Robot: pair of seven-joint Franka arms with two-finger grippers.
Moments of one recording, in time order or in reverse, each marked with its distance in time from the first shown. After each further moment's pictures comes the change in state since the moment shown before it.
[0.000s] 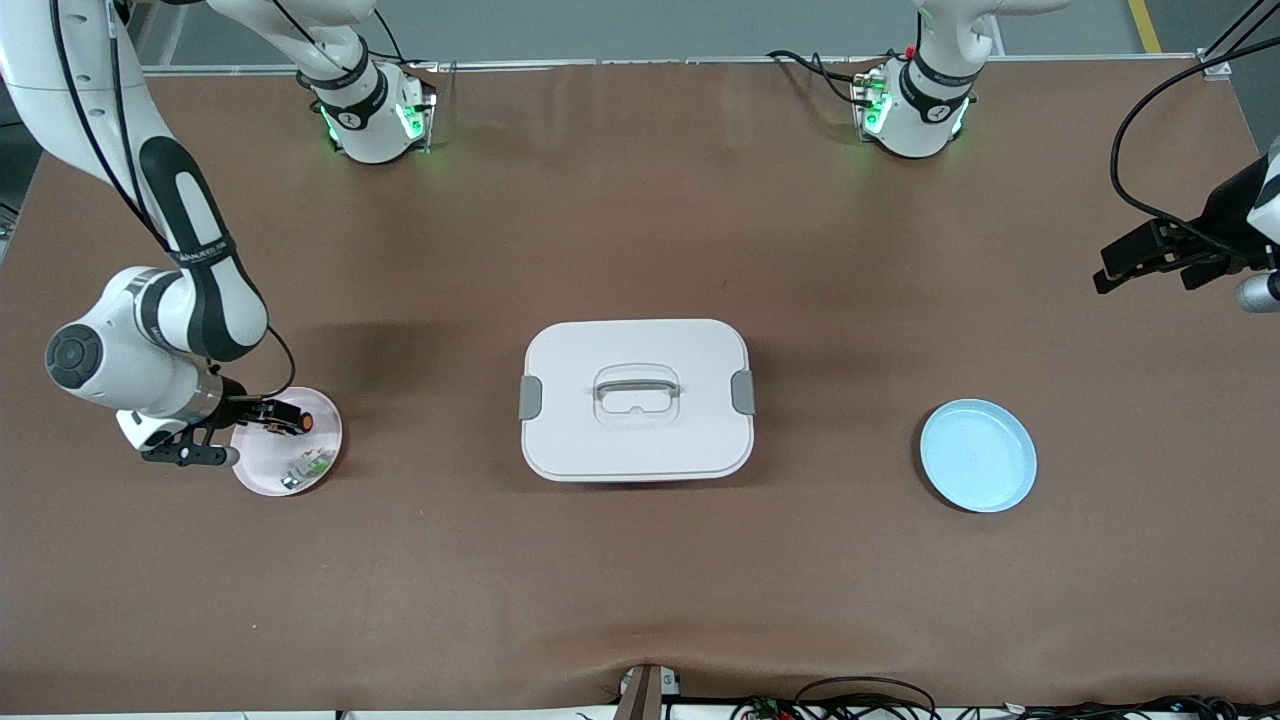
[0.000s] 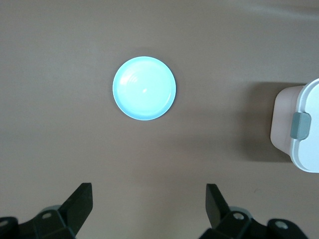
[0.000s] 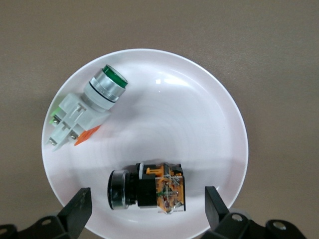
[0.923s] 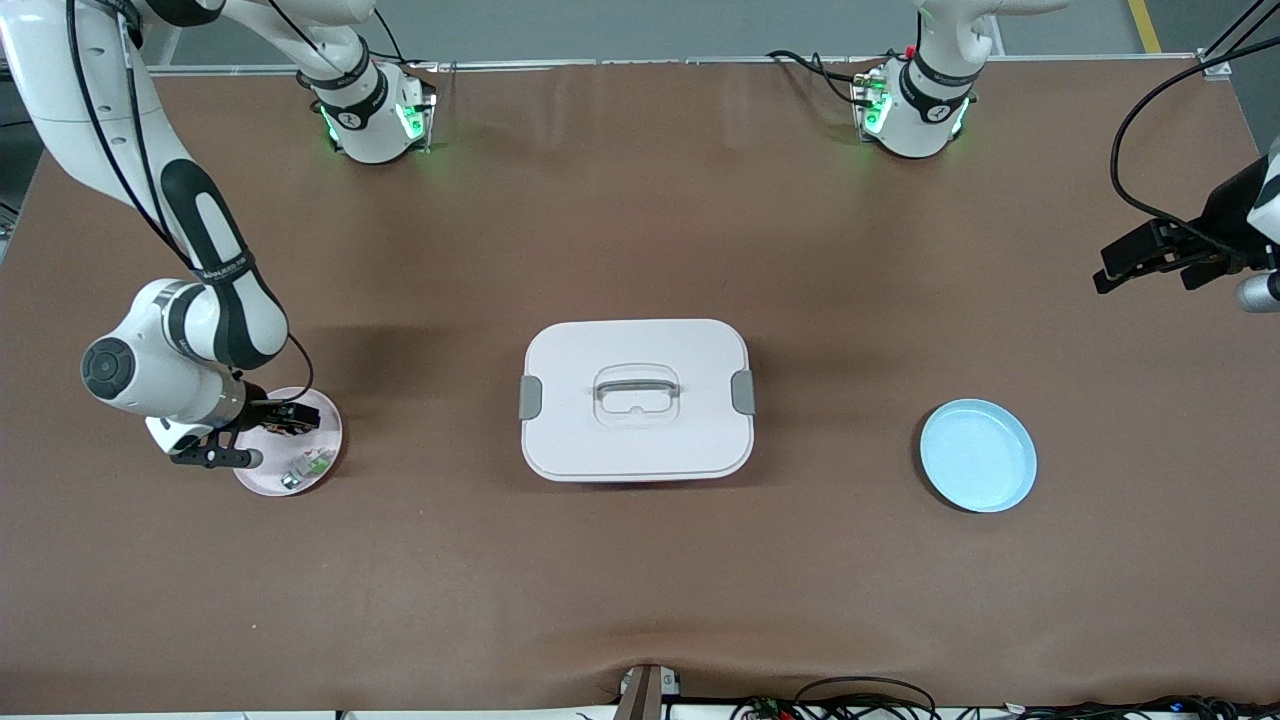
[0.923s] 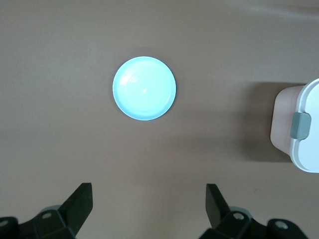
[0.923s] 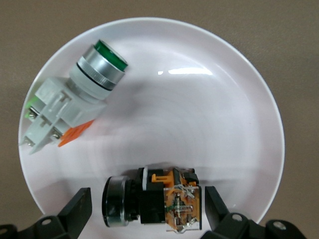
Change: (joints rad) left arm 0.000 0.000 0.000 0.000 0.000 0.000 0.000; right arm 0.001 0.057 0.010 0.000 0.007 0.021 0.000
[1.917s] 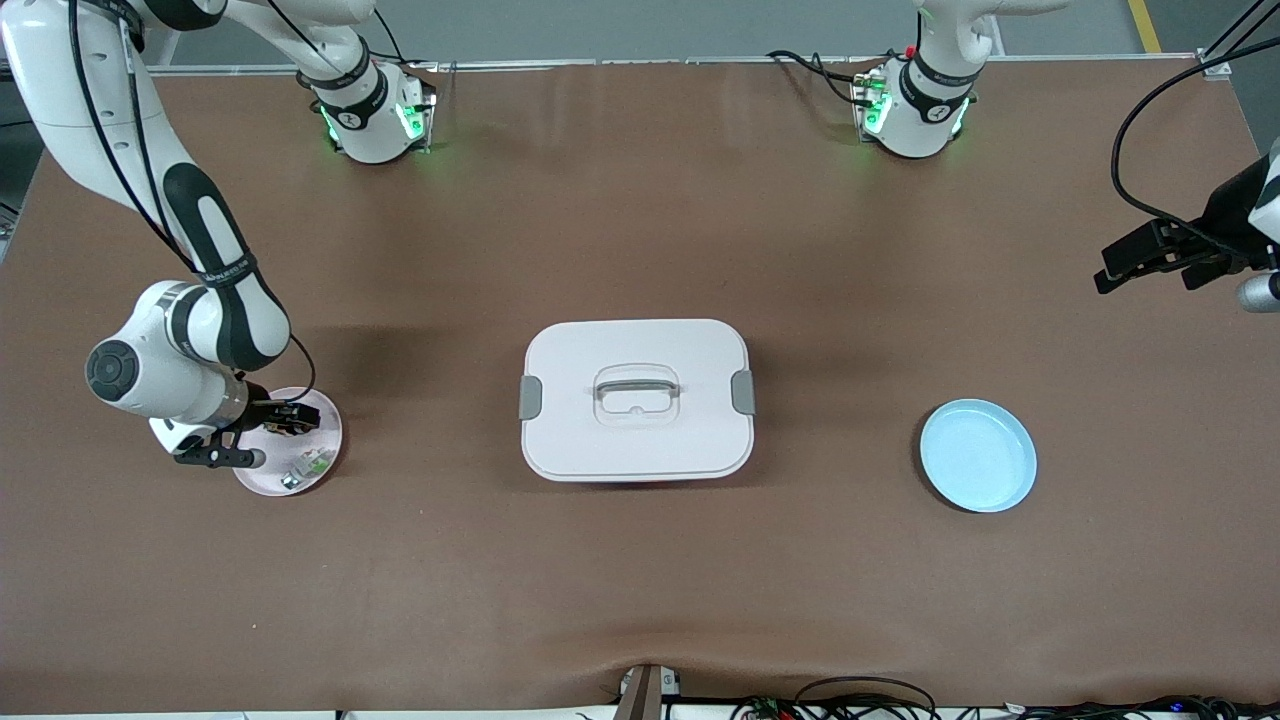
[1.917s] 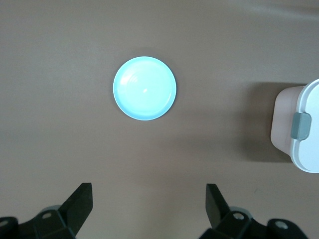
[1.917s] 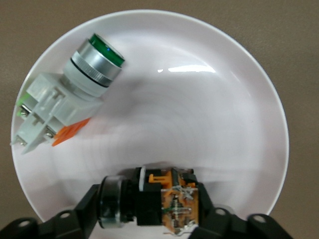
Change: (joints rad) left arm 0.001 0.000 0.000 0.000 0.000 0.000 0.000; right arm 0.000 0.007 -0.001 0.002 0.000 -0.002 0.000
